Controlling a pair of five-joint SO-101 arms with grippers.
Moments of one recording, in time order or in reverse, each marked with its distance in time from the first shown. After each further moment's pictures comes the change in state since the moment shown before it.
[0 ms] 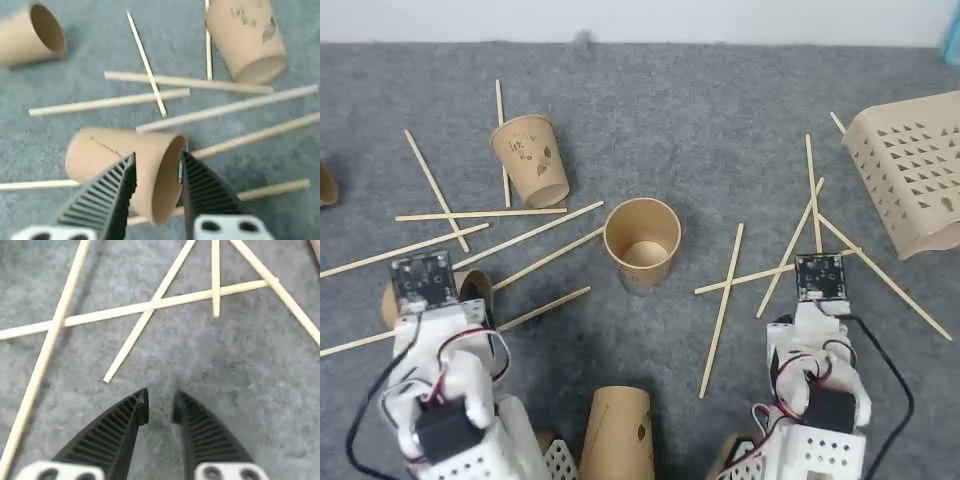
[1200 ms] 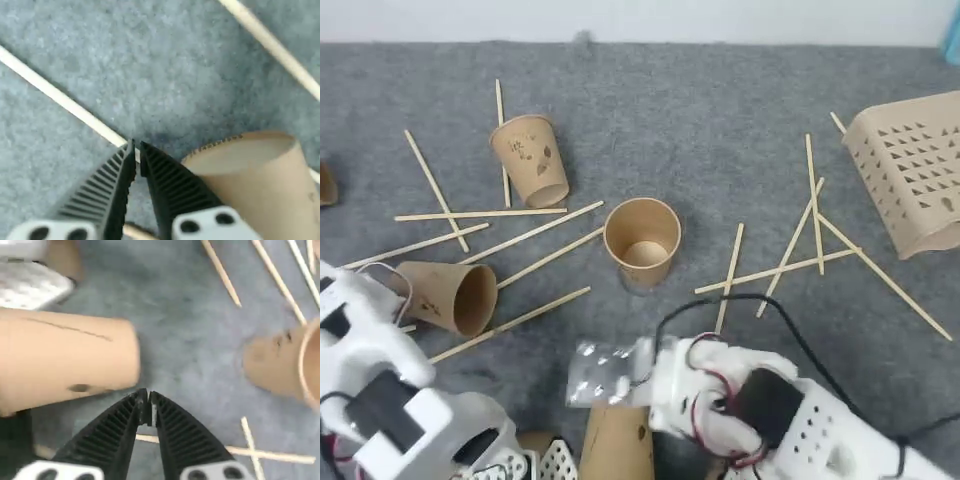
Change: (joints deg) left arm -23.9 97.2 -34.7 -25.4 22.1; right arm -71.4 41.6 -45.7 13.5 16.6
